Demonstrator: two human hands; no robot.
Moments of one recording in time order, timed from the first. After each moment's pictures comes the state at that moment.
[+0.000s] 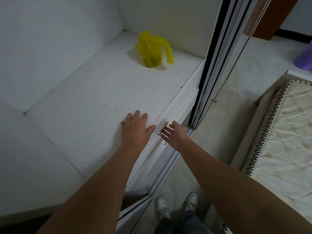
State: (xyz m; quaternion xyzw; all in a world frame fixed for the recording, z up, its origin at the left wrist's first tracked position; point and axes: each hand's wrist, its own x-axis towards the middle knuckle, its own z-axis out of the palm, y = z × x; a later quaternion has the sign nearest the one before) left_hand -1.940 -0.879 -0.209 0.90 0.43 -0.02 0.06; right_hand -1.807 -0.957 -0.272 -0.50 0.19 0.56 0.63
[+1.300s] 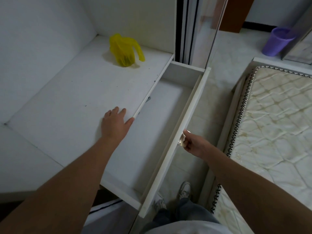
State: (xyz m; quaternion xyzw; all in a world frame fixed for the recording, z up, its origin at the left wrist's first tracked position) left_hand -1.943 -0.878 -0.206 0.91 0.42 -0.02 0.07; right_hand -1.761 -1.121 -0.298 -0.57 0.16 0.54 0.60
